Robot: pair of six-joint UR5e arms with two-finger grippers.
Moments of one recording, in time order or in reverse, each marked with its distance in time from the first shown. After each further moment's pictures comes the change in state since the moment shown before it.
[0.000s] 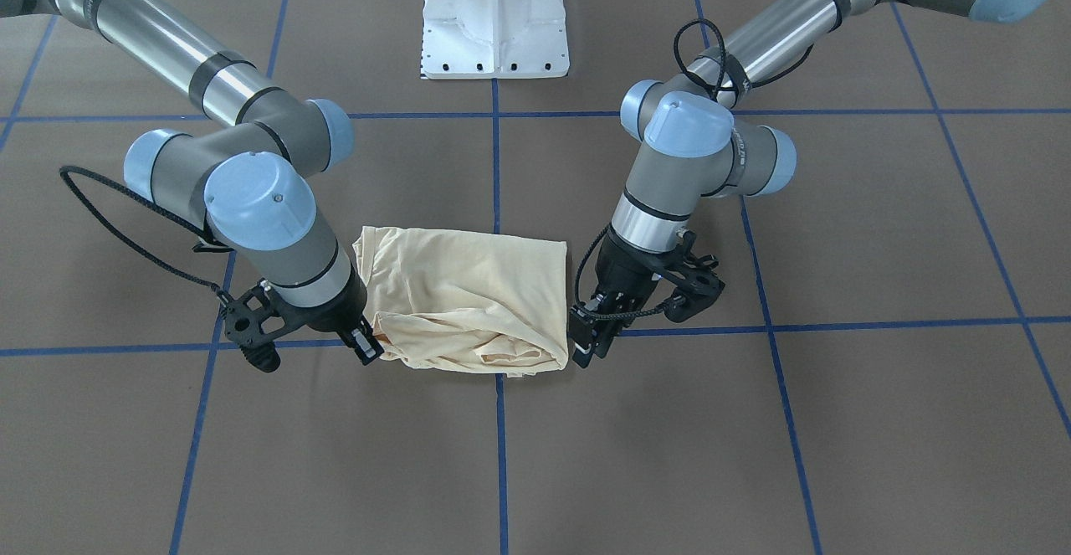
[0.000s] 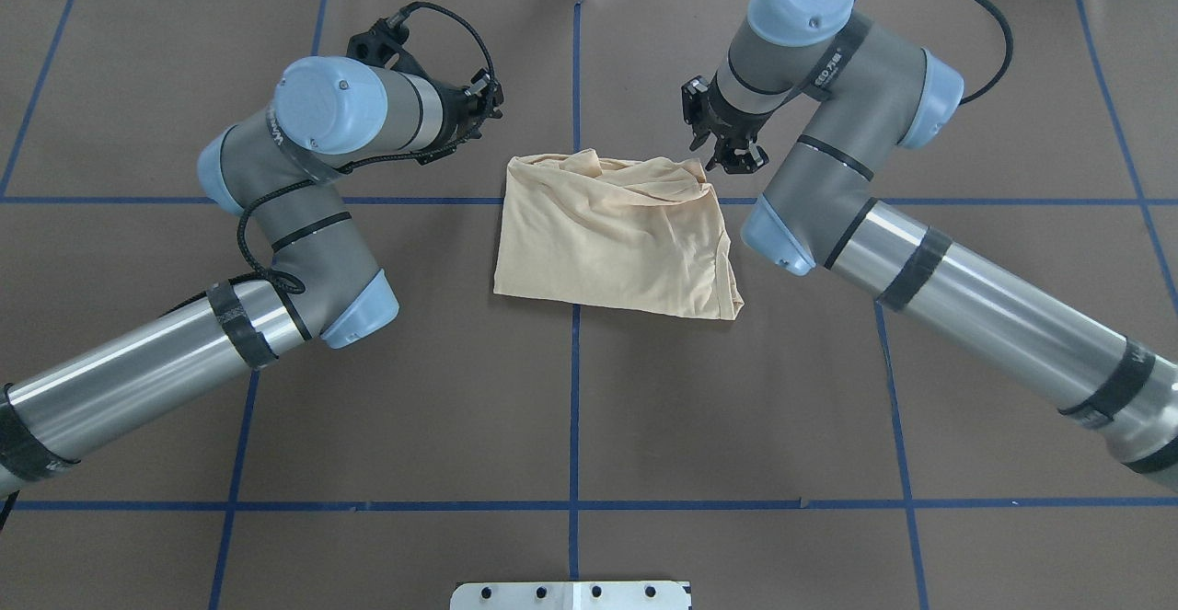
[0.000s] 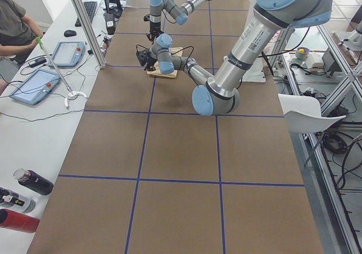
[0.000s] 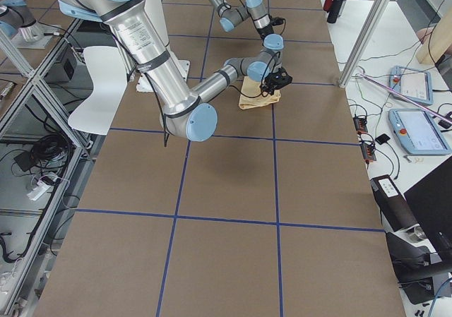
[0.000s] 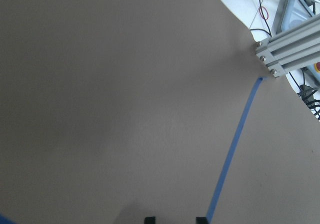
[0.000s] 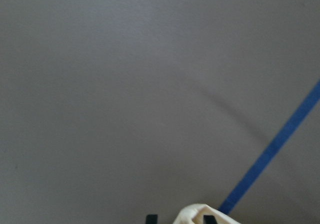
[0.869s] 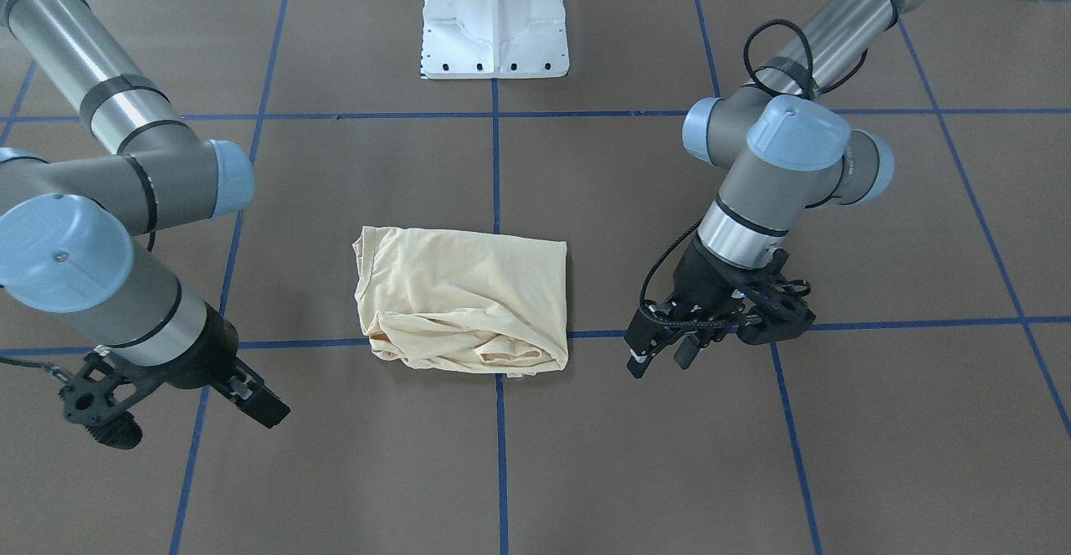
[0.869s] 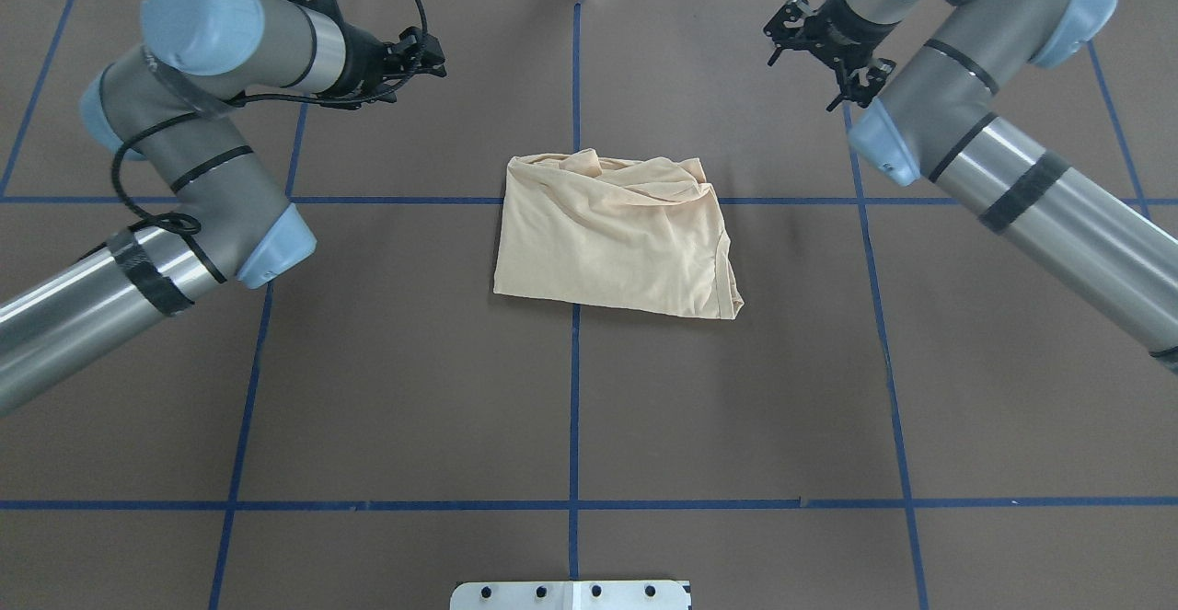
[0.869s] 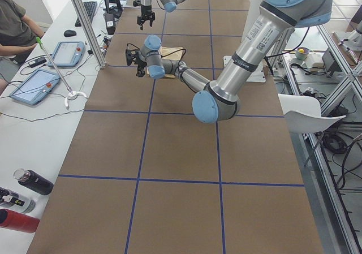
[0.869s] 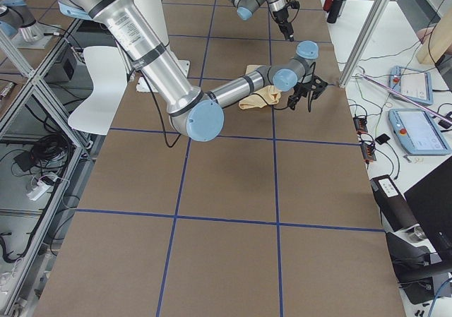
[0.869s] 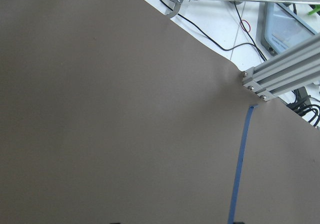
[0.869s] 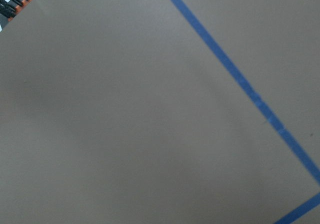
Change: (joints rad) left arm -0.136 0.116 -0.115 -0.008 -0.220 0.400; right arm 0.189 -0.119 0.055 0.000 0.136 -0.415
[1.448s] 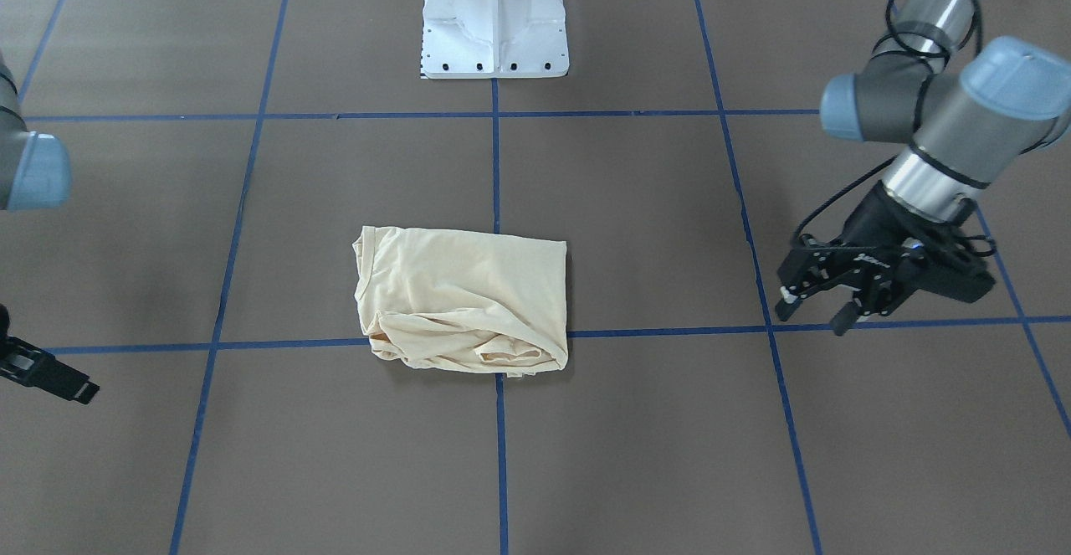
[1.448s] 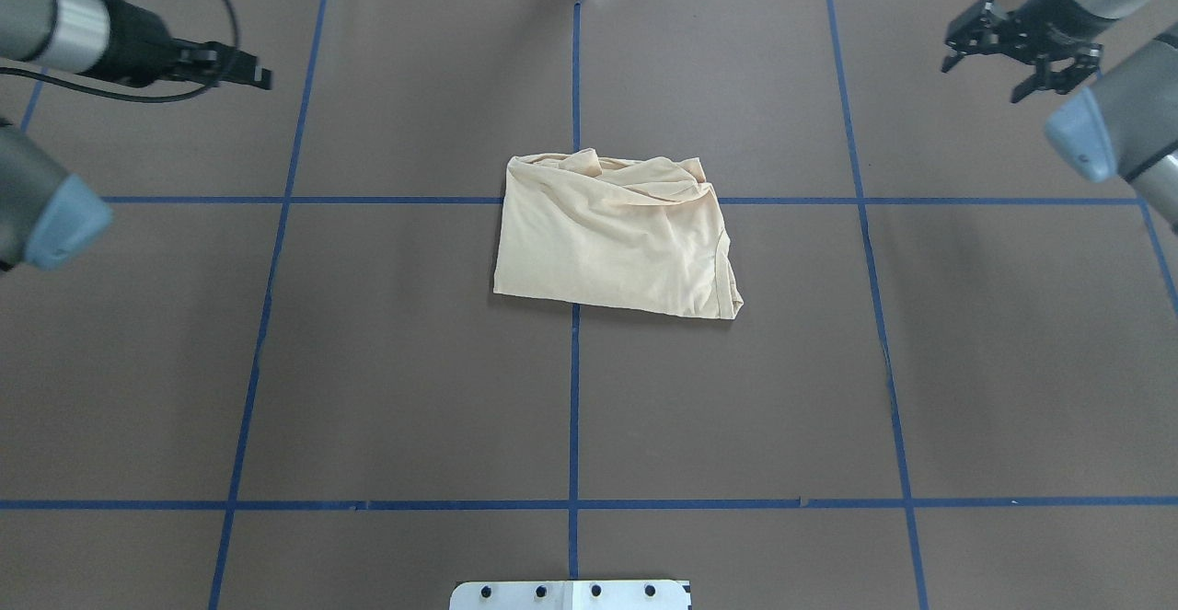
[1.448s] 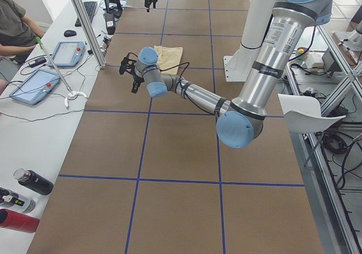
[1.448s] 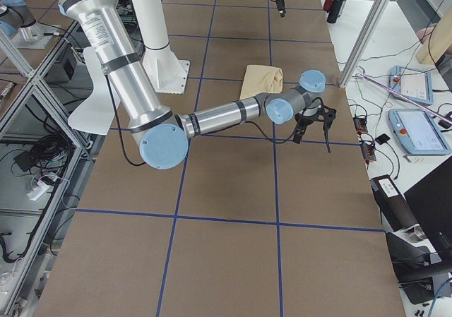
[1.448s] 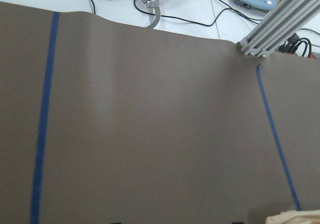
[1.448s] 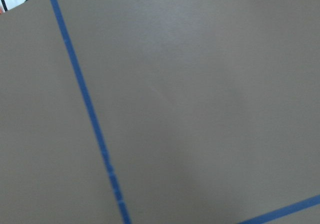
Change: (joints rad) left arm -0.243 0.304 -0.188 0.006 -0.283 0.618; right arm 0.212 -0.275 0.116 -0.006 0.107 -0.533
